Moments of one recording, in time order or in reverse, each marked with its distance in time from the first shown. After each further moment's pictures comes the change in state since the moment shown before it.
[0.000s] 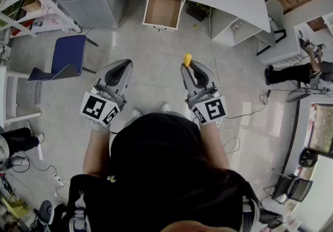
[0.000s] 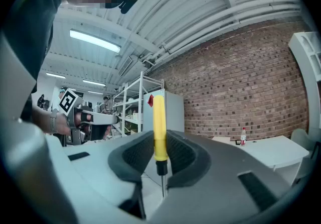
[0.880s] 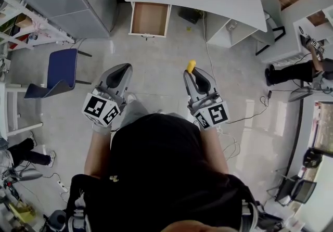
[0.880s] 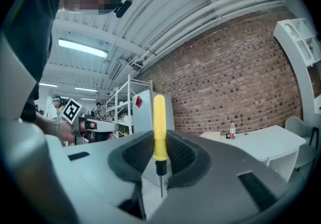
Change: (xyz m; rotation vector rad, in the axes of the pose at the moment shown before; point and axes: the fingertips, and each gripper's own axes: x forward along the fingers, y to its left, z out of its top) left arm 0.136 -0.026 -0.035 -0.072 0.069 -0.017; right arm -0.033 -0.140 -0.027 0.099 -0.002 -0.043
